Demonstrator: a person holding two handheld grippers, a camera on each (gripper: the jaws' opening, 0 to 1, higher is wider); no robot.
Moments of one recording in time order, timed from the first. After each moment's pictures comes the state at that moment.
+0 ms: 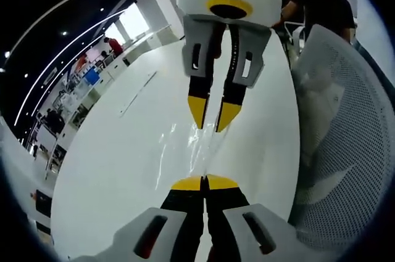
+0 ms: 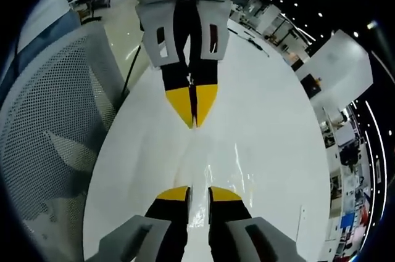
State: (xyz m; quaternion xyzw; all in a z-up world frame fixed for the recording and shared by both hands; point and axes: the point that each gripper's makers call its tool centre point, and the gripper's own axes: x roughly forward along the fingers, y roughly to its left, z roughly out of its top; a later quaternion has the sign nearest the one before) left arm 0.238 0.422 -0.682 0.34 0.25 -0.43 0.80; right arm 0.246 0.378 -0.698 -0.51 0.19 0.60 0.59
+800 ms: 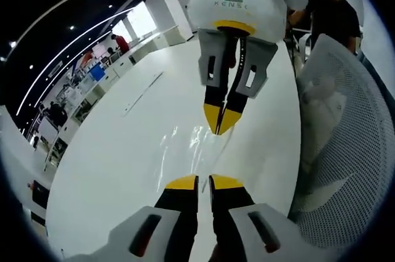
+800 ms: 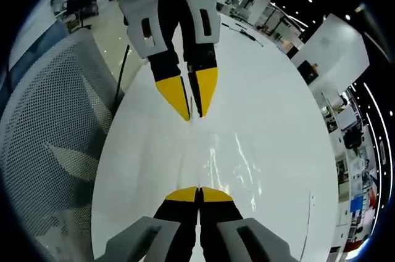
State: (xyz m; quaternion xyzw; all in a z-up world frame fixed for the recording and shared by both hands) left arm 0.237 0.422 -0.667 0.31 0.25 -0.42 0.82; right arm 0.253 0.374 -0.708 -0.48 0.23 0.59 0.61
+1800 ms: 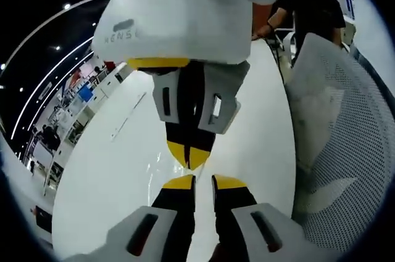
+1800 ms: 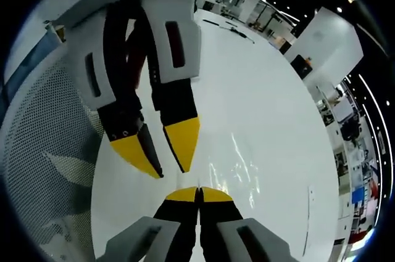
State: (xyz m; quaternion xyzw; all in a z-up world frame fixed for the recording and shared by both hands) left arm 0.237 0.369 -0.678 0.35 0.21 -0.46 0.79; right arm 0.260 0.376 -0.703 -0.47 0.24 0.58 0.62
